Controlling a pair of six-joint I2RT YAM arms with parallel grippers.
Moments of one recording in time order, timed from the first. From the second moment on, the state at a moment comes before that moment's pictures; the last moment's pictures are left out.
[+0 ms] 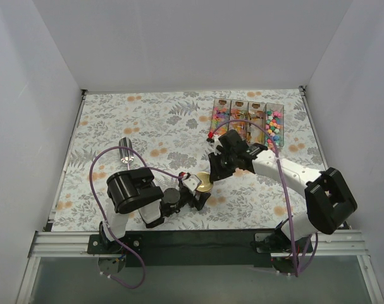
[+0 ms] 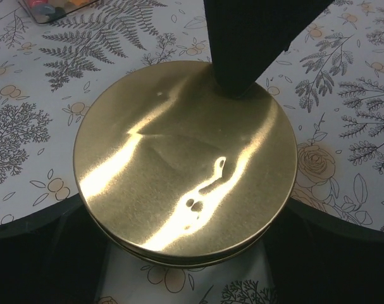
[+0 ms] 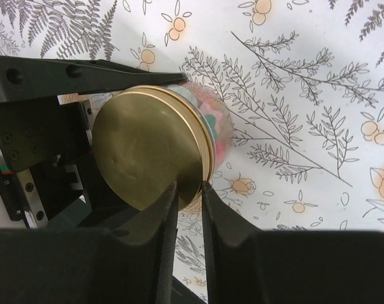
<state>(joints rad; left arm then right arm) -1.08 1.99 0.28 1.49 -0.19 -0.08 0.69 1.49 0.97 -0.50 -0.33 0.28</state>
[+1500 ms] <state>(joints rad) -1.08 1.99 0.30 1.49 -0.19 -0.08 0.68 1.57 1.07 -0.56 -0.36 0.07</state>
